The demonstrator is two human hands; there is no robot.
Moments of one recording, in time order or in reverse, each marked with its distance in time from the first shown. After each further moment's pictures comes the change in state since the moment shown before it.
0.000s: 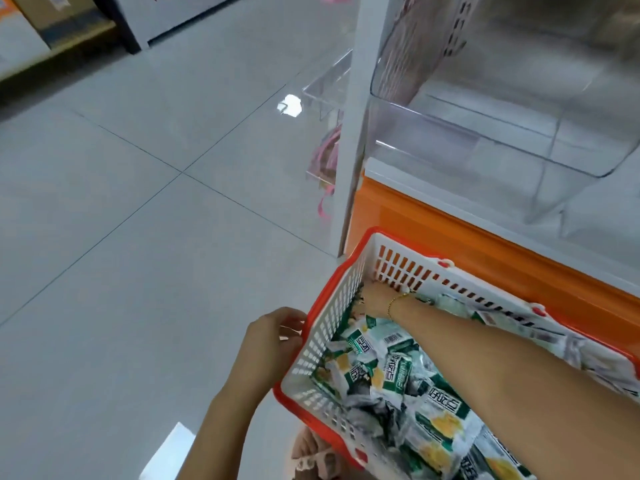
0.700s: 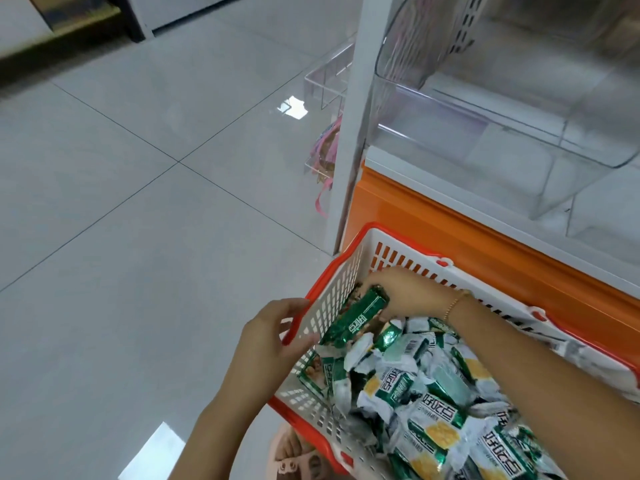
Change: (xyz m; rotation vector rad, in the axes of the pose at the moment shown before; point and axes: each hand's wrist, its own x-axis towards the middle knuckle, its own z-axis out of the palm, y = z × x) left_hand -0.016 0.010 0.017 -0.150 0.120 0.125; right_hand -0.071 0.011 -0.049 -0.035 0.049 -0.207
